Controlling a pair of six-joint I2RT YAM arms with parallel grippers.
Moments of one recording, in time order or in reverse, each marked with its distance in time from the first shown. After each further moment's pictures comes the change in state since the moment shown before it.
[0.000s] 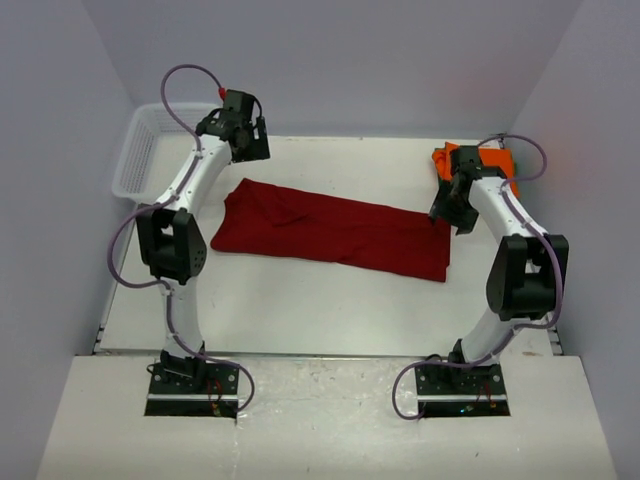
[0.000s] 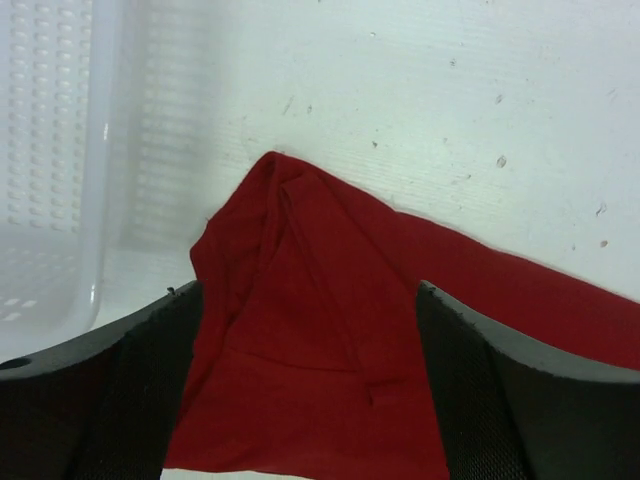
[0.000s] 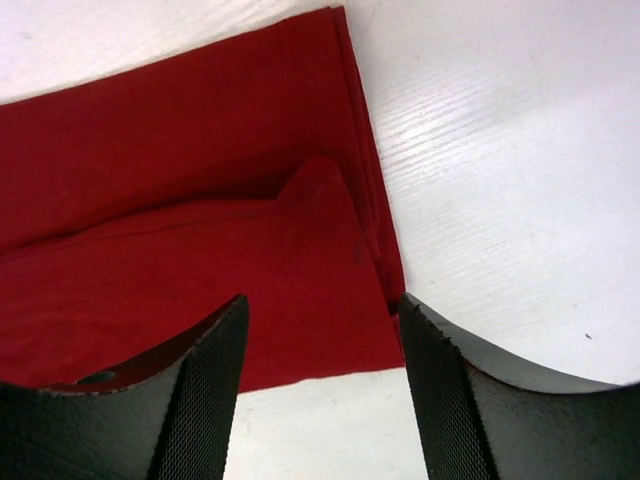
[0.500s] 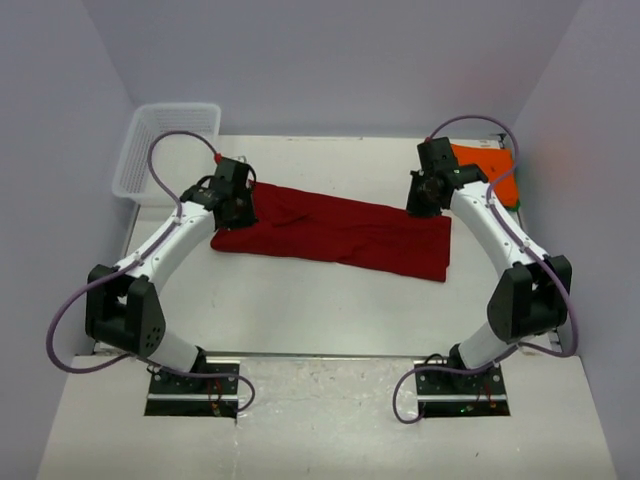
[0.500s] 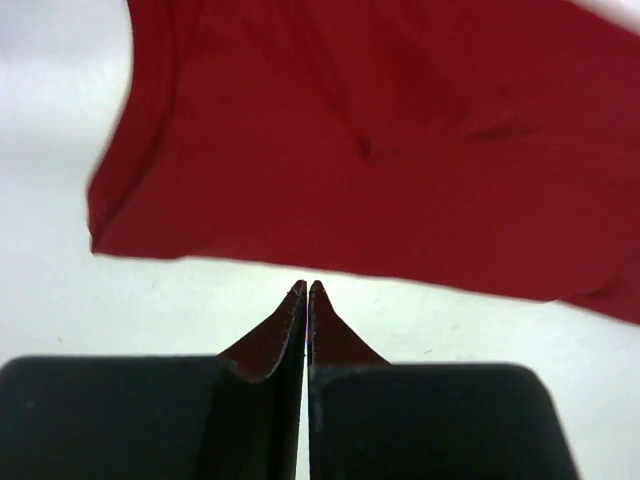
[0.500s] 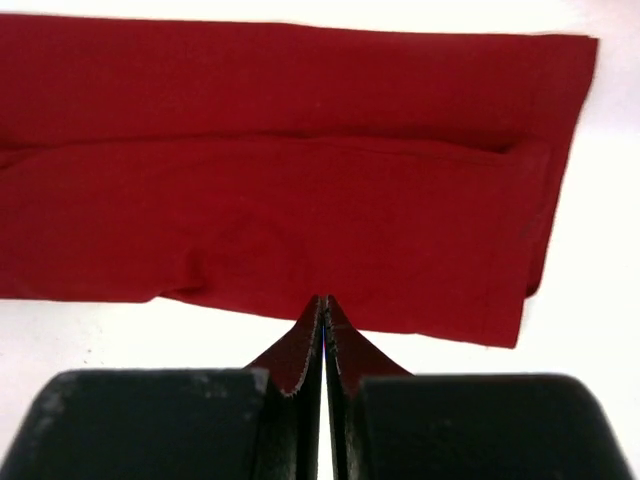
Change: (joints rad) left arm -0.096 -0.608 -0.787 0.148 0.096 -0.107; right arm 0.230 -0.163 0.042 0.013 -0.083 -0.024
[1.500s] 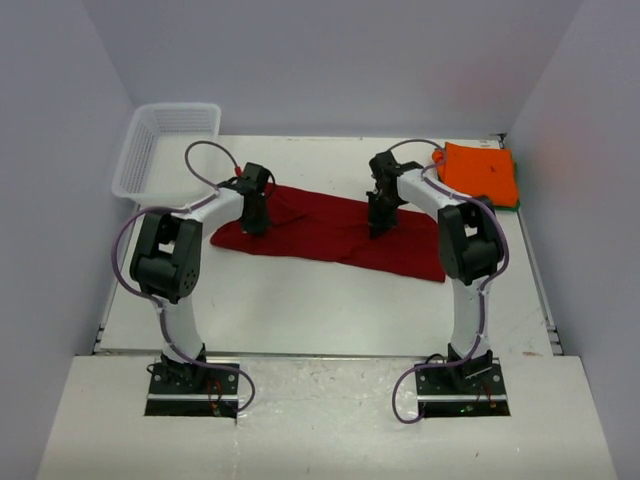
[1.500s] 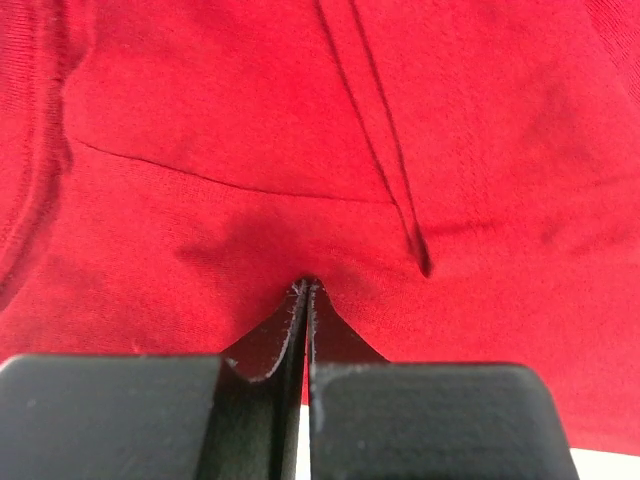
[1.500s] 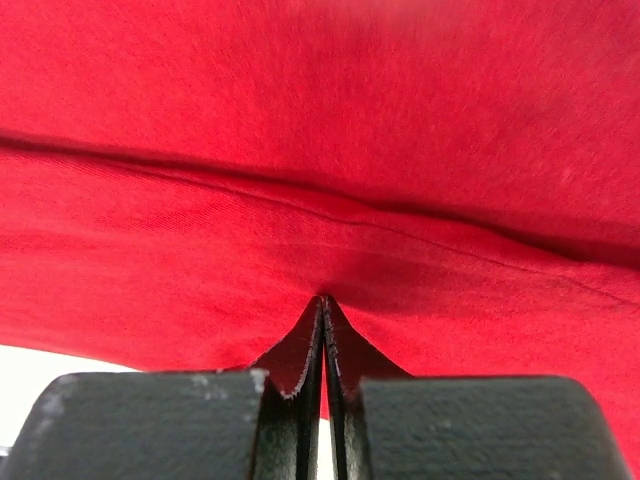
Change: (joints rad) left arm 0.010 0.420 0.030 0.136 -0.003 -0.045; right arm 0.108 0.532 0.216 0.000 -0.190 0.002
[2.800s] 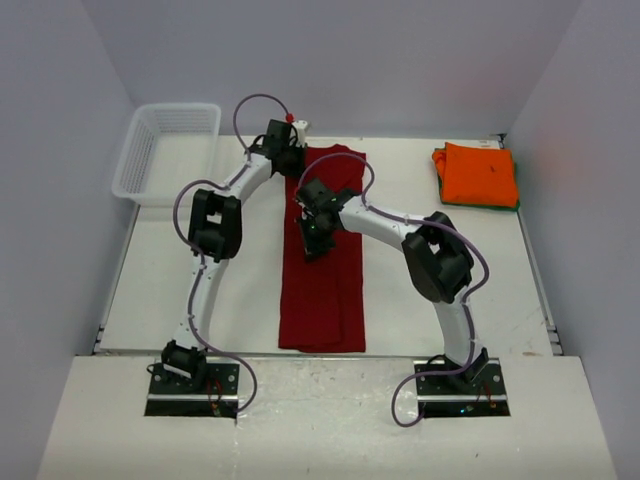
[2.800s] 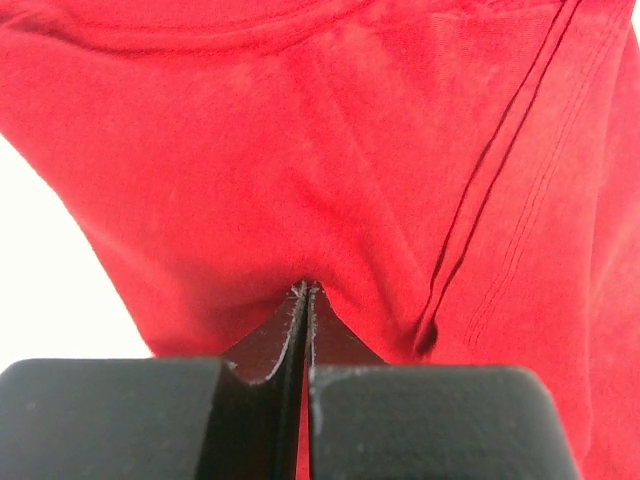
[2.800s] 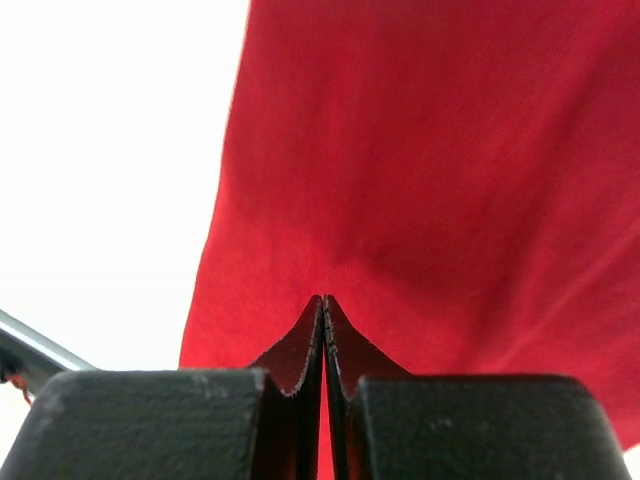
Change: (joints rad) left arm 0.010 0.682 0.991 0.071 0.396 0.396; right arm 0.401 0.001 -0.008 0.160 -0.116 0.055
